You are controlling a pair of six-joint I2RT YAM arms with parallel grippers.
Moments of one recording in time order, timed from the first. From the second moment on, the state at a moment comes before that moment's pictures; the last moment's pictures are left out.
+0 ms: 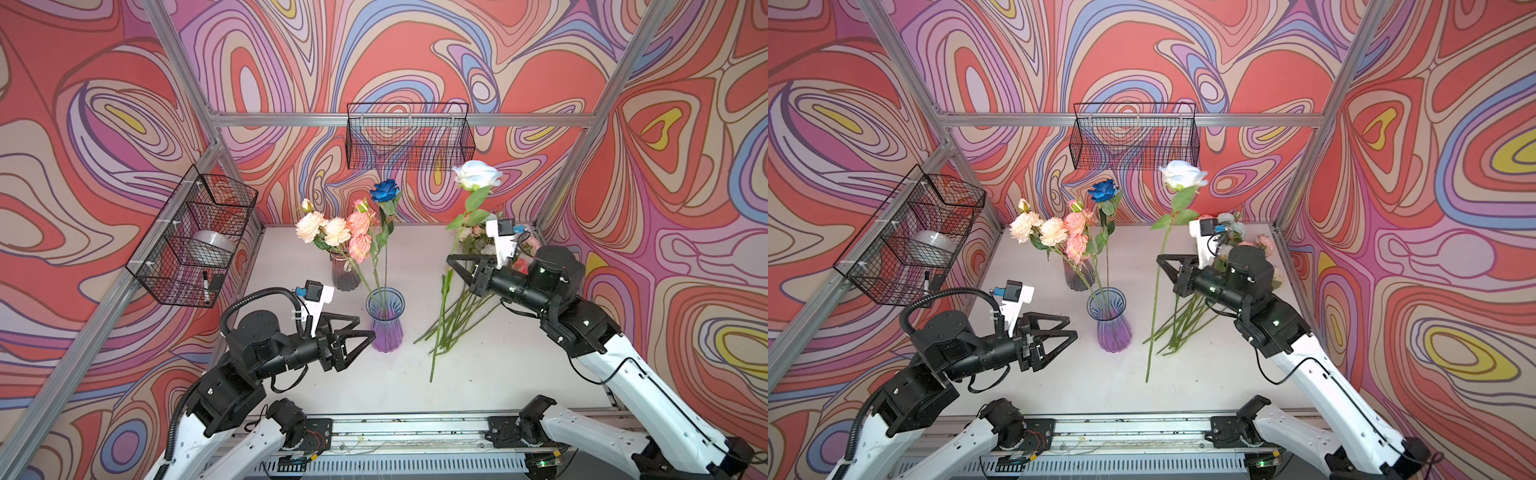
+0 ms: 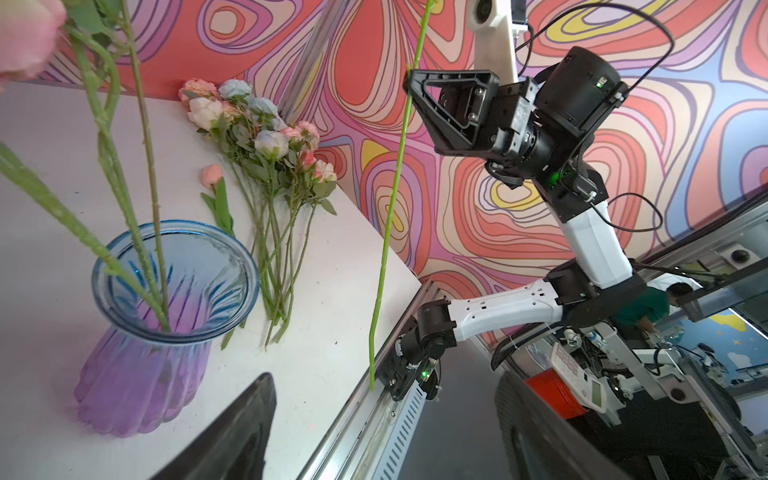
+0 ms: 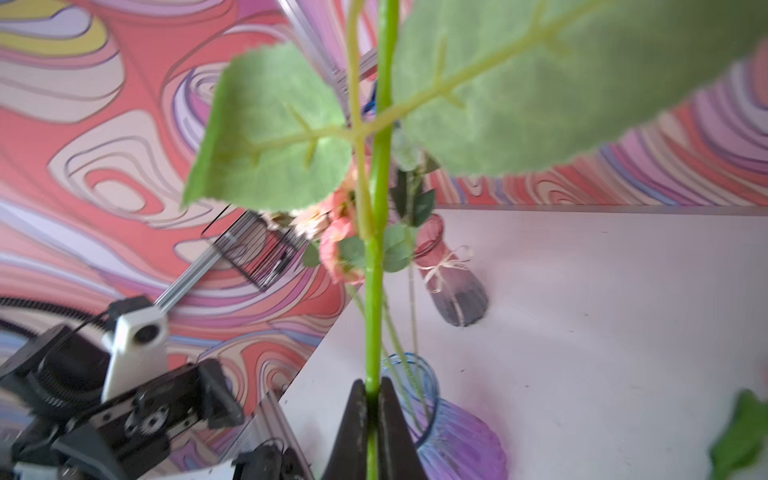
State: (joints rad) left arm -0.61 0.56 0.93 -0.55 0.54 -0.60; right arm 0.62 1.00 1.21 -0.33 -0.34 0.53
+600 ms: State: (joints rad) left arm -0.61 0.67 0.93 -0.35 0.70 -0.63; right arm 1.04 1.26 1.34 -0.18 -0.21 0.42
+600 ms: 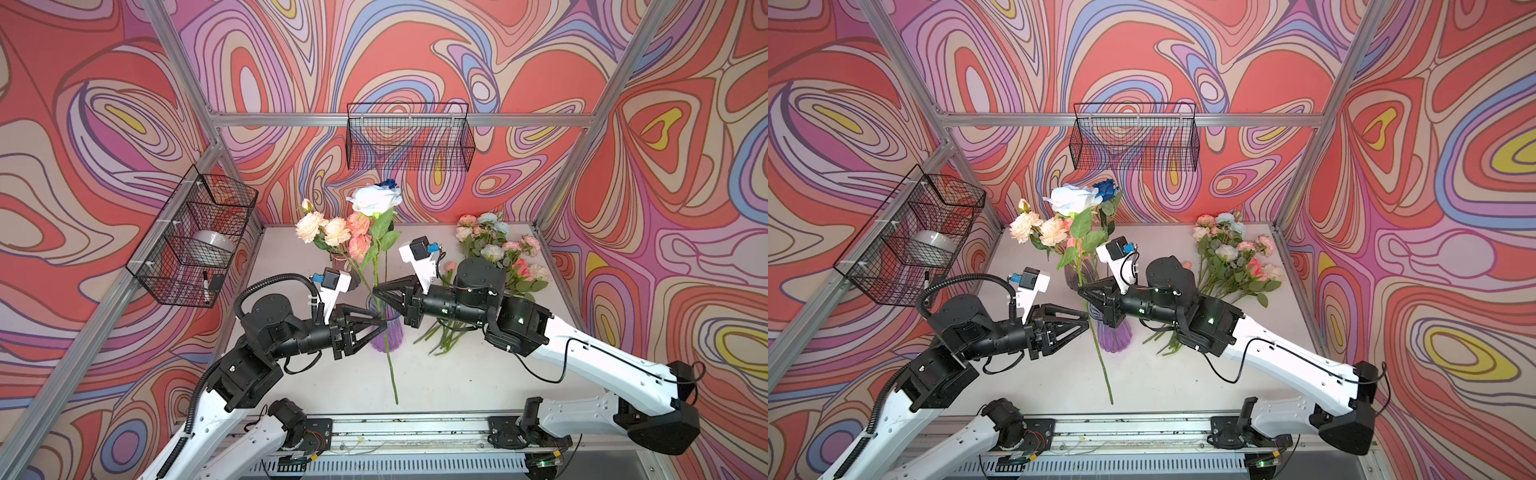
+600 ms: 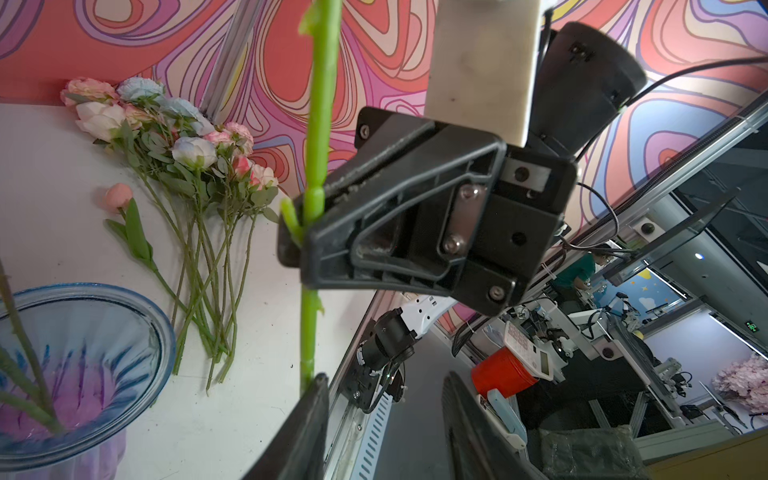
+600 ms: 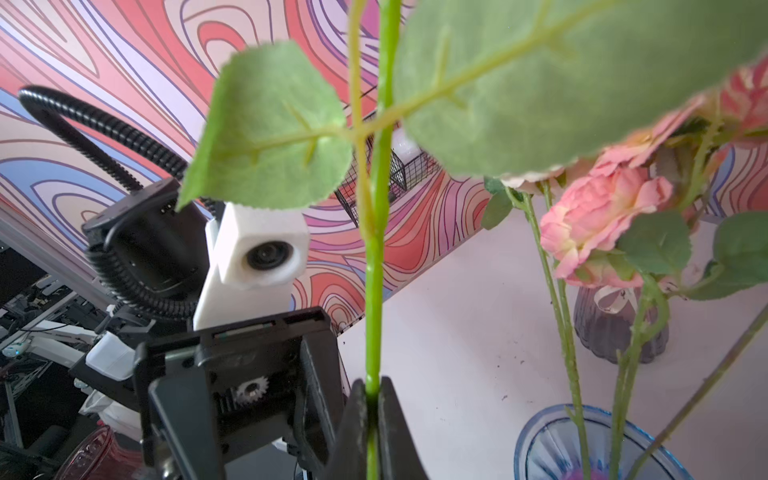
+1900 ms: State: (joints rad) left arm -0.61 0.75 1.12 -0.57 0.59 -0.42; right arm 1.05 1.24 1.34 -0.10 -0.28 0.43
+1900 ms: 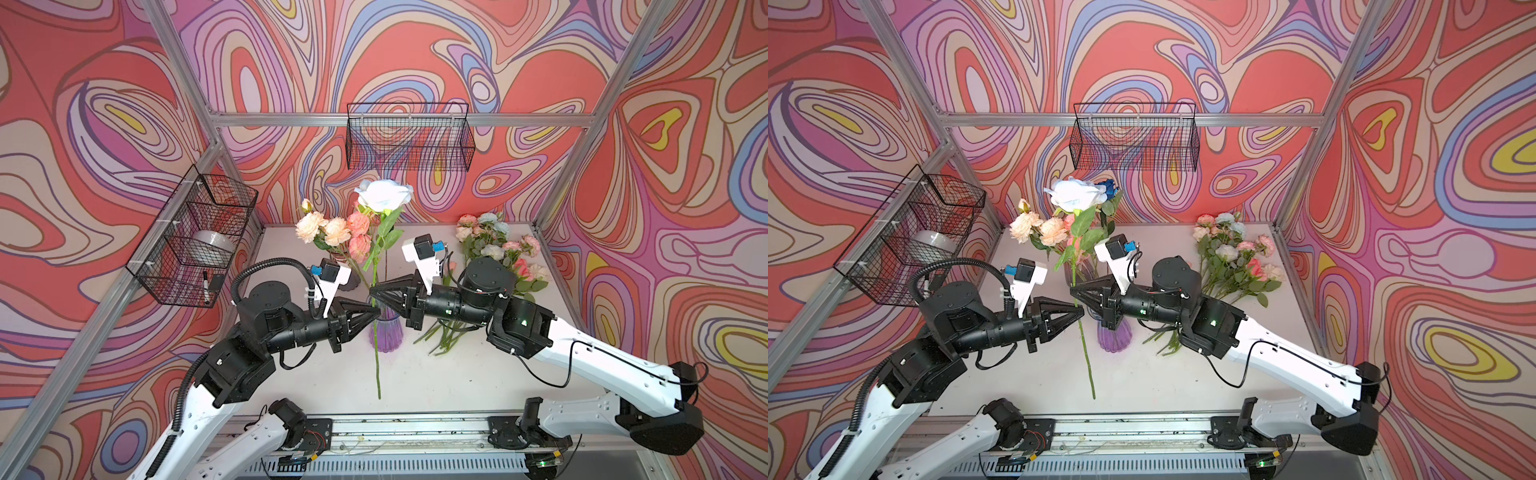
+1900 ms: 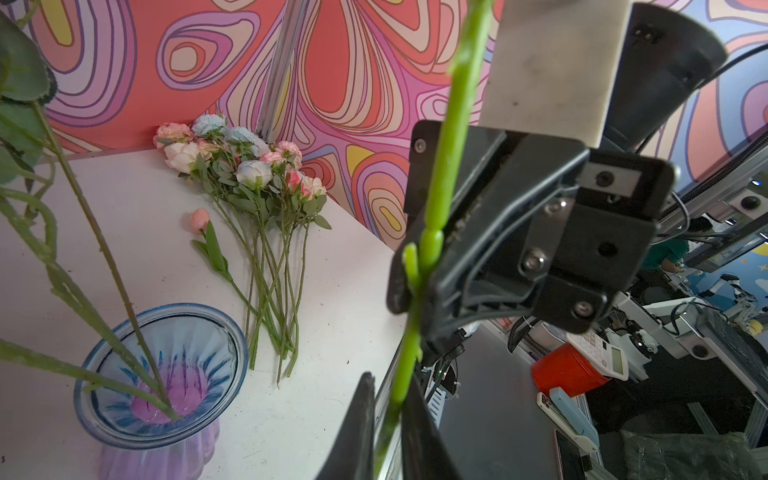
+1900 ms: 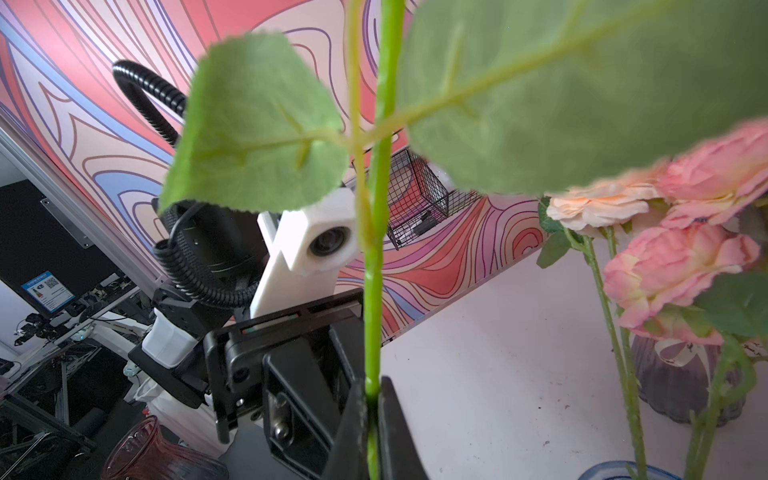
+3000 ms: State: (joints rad) left arm -0.61 1.03 1.25 -0.08 0.16 -0.16; right arm 1.06 0.86 1.19 -0.24 0.04 0.38
